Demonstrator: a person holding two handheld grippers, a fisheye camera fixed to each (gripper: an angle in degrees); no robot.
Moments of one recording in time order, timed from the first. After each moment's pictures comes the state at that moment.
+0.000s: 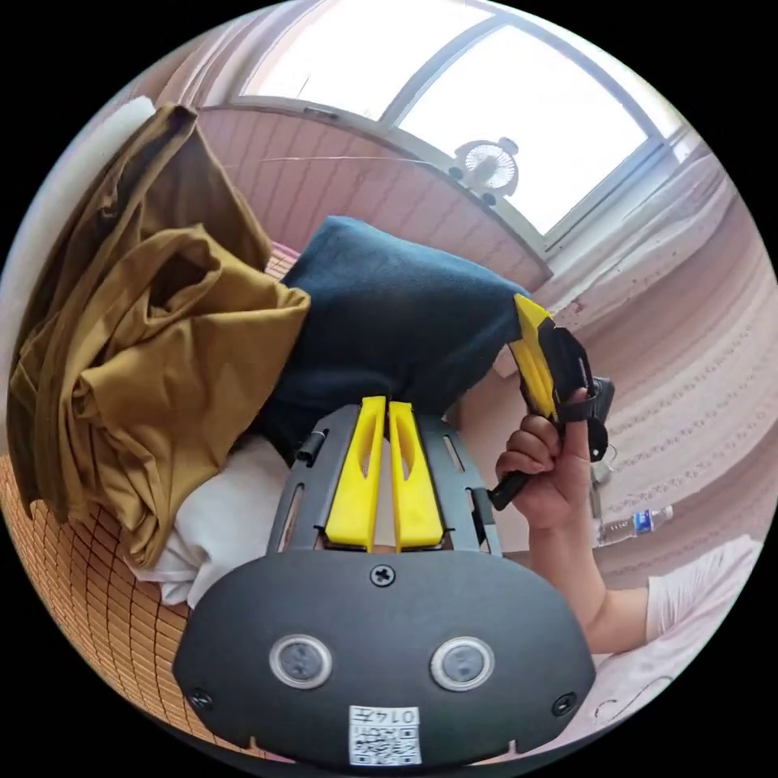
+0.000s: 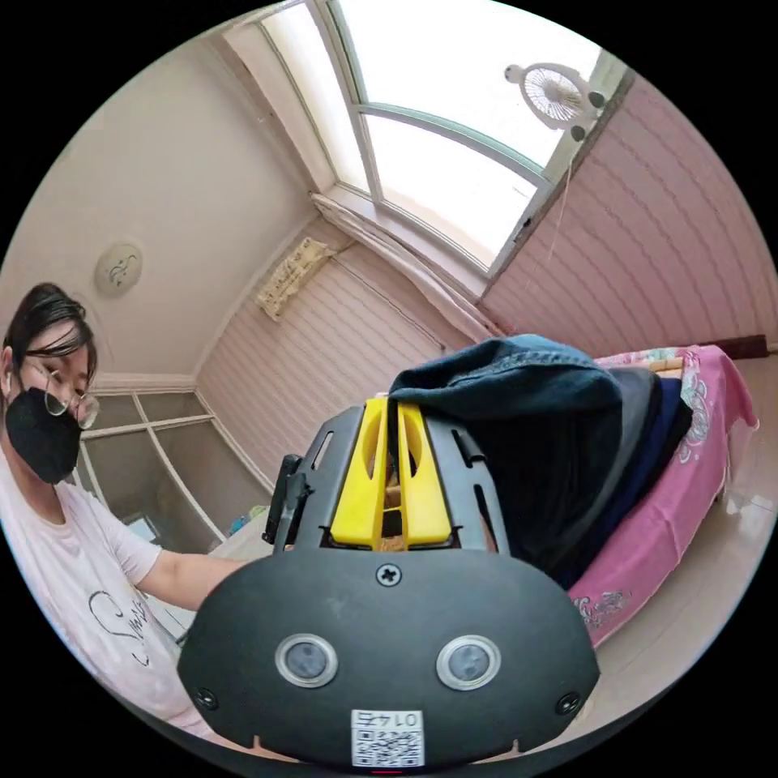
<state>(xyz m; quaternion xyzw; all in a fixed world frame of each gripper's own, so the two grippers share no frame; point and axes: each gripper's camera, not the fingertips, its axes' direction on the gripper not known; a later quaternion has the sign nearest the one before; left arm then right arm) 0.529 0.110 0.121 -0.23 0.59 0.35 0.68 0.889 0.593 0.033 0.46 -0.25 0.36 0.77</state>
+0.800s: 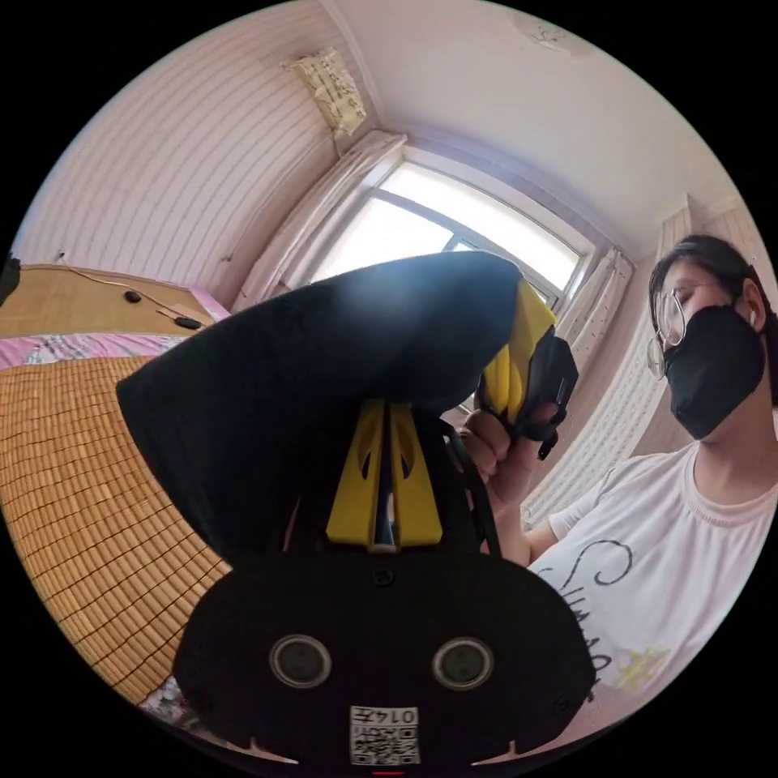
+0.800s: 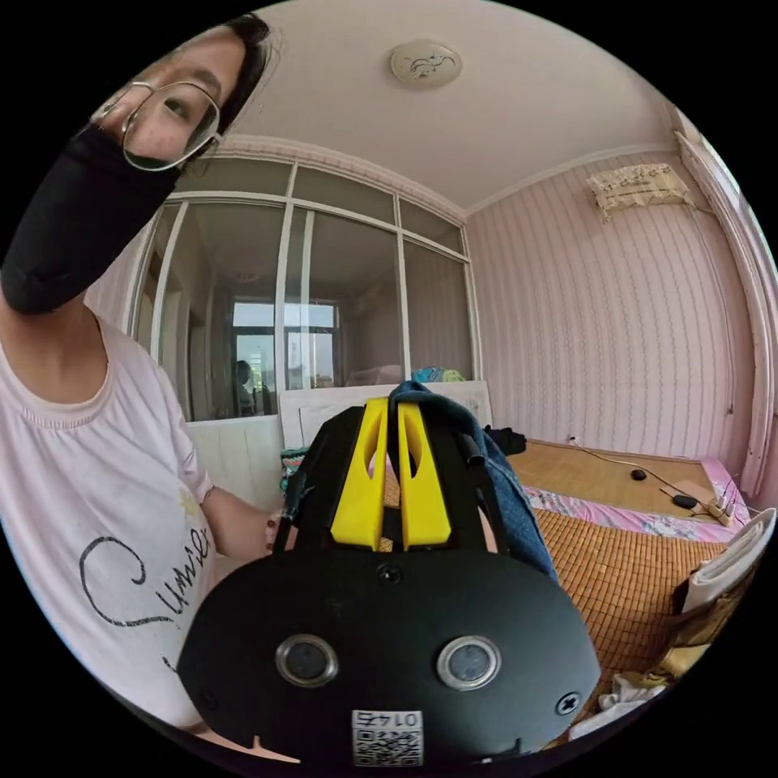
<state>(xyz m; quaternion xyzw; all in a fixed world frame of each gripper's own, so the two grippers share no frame) -0.145 0.032 0.001 0.00 0.60 0.11 0.79 0.417 0.377 -0.144 0.43 -0.44 -0.15 0.78</state>
